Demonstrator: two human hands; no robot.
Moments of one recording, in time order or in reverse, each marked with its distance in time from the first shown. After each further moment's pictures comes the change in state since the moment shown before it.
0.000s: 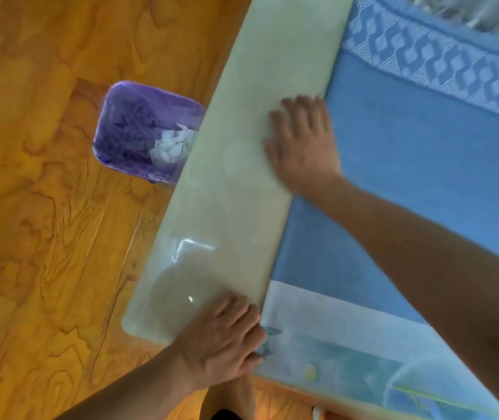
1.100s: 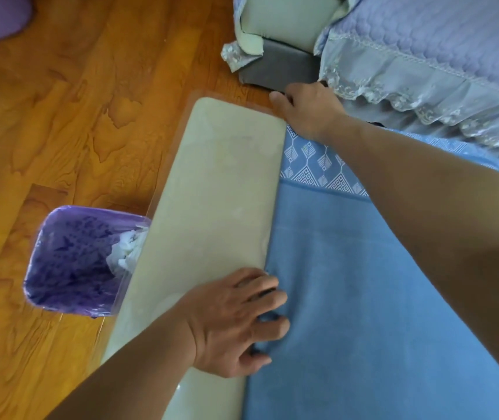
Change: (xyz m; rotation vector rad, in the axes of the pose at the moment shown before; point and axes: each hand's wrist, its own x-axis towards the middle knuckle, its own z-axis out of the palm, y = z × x) left_hand 0.227 -0.194 -0.049 -0.066 0.150 0.320; right_hand 0.221 0.225 0.048 0.117 -0.413 0.365
